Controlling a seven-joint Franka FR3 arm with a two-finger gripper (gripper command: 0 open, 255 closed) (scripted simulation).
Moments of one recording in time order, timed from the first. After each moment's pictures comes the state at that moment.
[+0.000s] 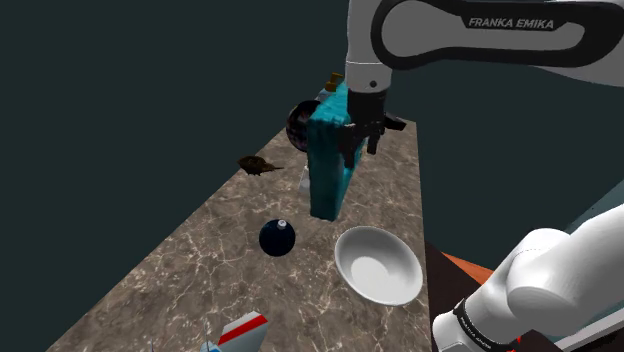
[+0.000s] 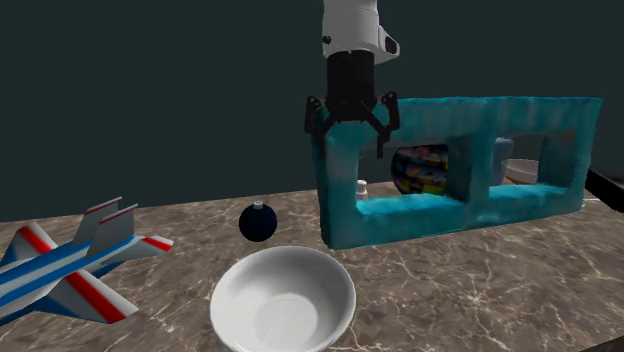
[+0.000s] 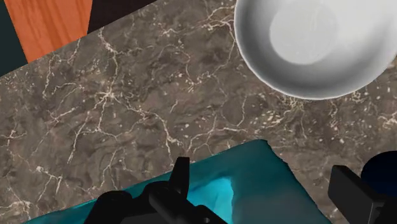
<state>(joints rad) 0.11 -0.25 0.24 -1.98 0.03 1.51 0.19</state>
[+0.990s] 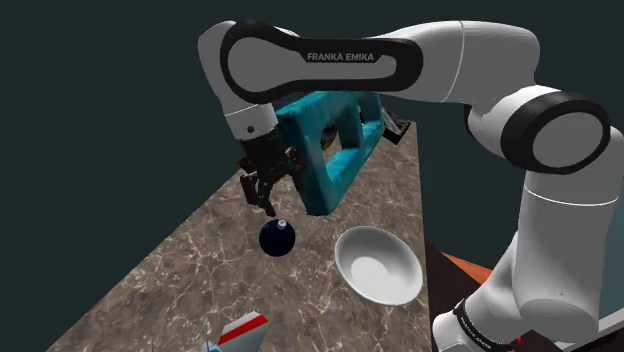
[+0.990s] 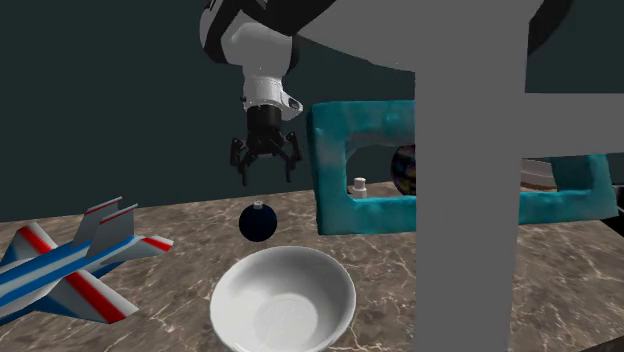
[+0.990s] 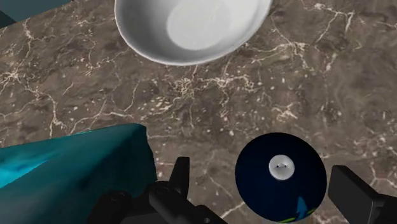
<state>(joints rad) 0.32 0.44 0.40 -1.36 -0.03 1.24 0.52</state>
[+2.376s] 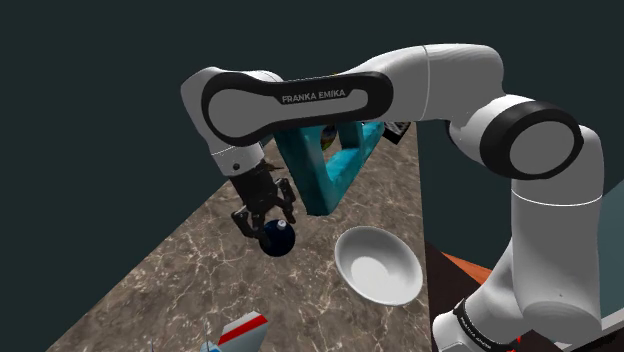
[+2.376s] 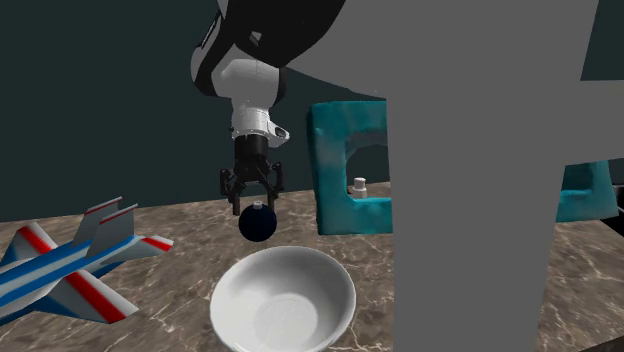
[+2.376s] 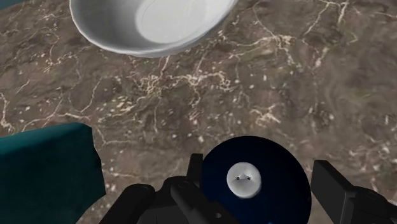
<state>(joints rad) 0.36 0.53 0.41 -1.39 -0.03 1.29 0.56</state>
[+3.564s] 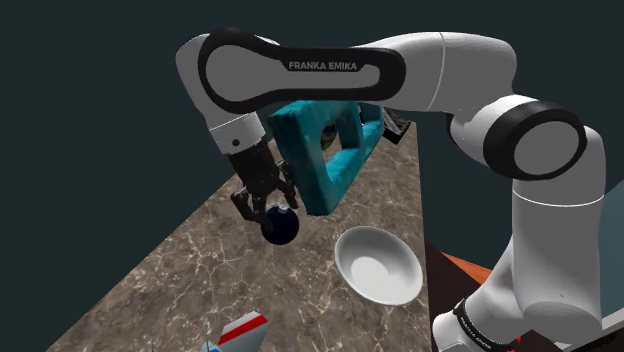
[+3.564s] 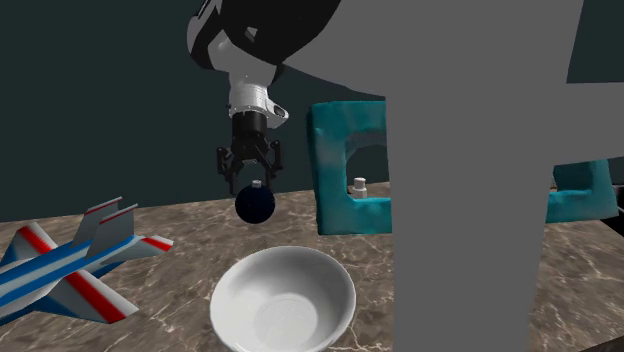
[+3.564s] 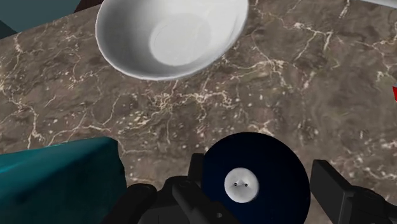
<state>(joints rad) 0.37 0.52 0.42 -1.28 -0.02 1.17 0.57</state>
